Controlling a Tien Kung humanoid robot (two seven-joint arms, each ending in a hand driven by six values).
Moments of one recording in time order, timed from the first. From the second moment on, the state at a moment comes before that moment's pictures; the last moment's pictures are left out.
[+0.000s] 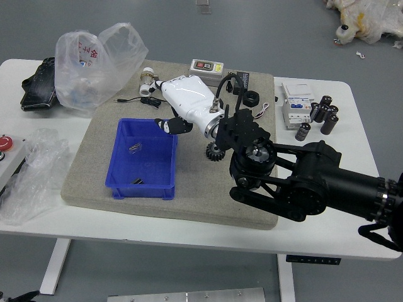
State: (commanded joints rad) left arm -0.17 0.18 -1.16 -0.36 1.20 0.04 0.33; right arm 0.98 -0.13 0.31 1.22 -1.91 -0.23 -0.48
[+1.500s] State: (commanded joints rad) left arm -0.18 0.18 -1.13 -0.36 1.18 0.04 0.32; right arm 0.85 -0.19 0.17 1.06 -1.73 -0.26 -0.43
